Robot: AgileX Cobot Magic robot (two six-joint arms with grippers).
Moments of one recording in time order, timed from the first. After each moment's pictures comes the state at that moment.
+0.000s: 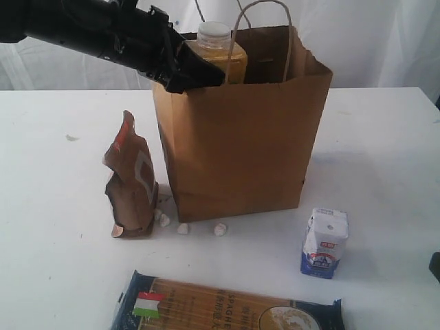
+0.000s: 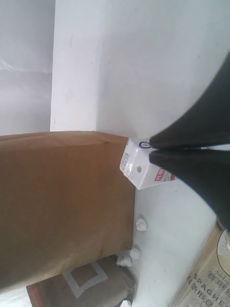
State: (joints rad) left arm -0.42 1.69 -1.45 -1.10 0.78 1.39; right arm 0.27 0.01 -0.06 0.34 0.37 -0.27
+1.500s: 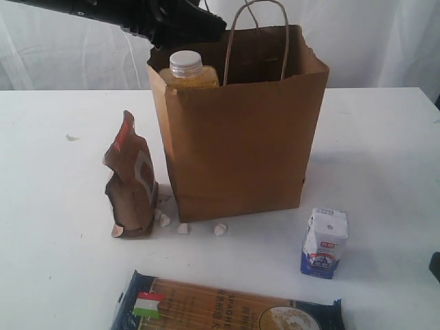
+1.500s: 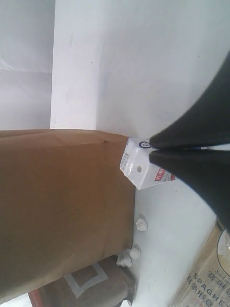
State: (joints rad) left arm -0.42 1.56 -1.45 -1.14 0.78 1.38; right arm 0.27 0.01 -0.06 0.34 0.37 -0.27
